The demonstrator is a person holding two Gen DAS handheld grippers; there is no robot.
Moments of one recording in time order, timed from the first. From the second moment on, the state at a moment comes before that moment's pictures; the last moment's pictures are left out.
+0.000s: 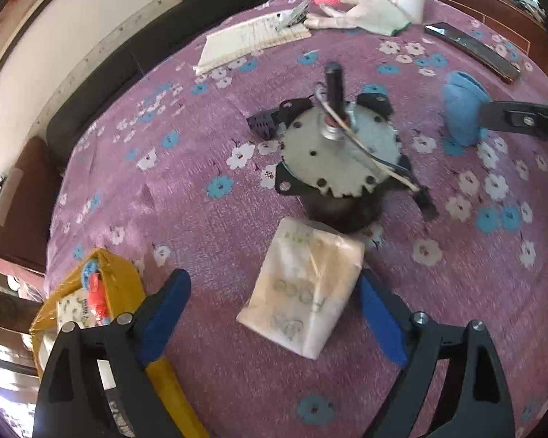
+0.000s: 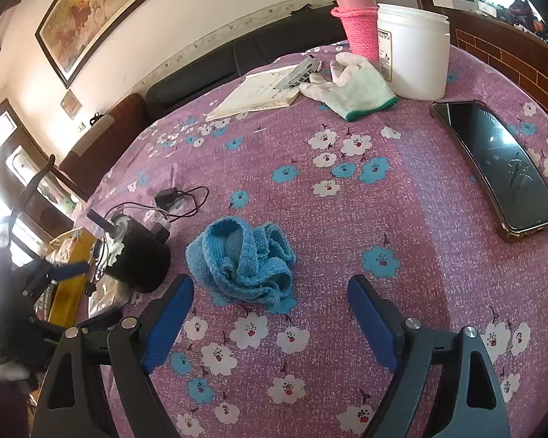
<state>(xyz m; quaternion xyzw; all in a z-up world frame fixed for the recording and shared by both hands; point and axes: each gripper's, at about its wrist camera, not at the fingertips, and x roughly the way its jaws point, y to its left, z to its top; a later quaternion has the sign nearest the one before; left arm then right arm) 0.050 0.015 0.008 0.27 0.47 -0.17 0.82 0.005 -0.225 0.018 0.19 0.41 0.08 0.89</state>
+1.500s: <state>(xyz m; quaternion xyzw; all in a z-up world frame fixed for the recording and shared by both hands) -0.104 0.030 0.102 0.26 0.35 -0.16 0.88 -0.080 -0.165 0.106 0.07 0.39 0.08 0.91</state>
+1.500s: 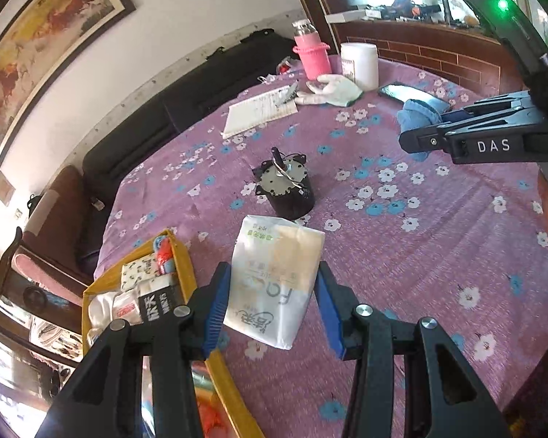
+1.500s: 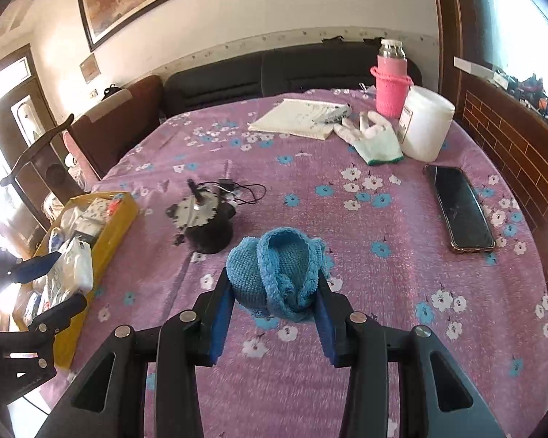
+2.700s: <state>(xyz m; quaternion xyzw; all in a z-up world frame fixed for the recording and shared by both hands) -0.019 0.315 0.069 -0.01 0.46 0.02 0.89 -0.044 0.105 0.086 0.04 0.45 0.35 0.82</state>
